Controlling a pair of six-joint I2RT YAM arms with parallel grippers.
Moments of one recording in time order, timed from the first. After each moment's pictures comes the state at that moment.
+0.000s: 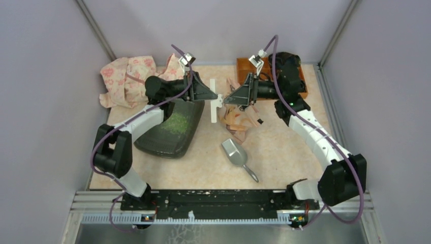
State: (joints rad) left arm -0.40 1.65 1.11 1.14 1.16 -1.45; right arm 0.34 1.32 1.12 0.26 -1.12 0.89
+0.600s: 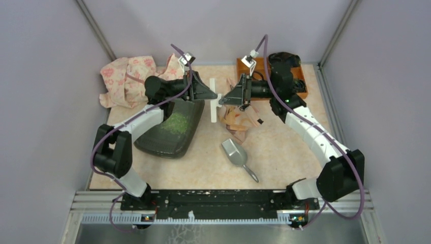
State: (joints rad) left arm -0.40 1.65 1.12 1.14 1.16 -1.46; right arm 0.40 1.36 1.20 0.09 -1.08 0.76
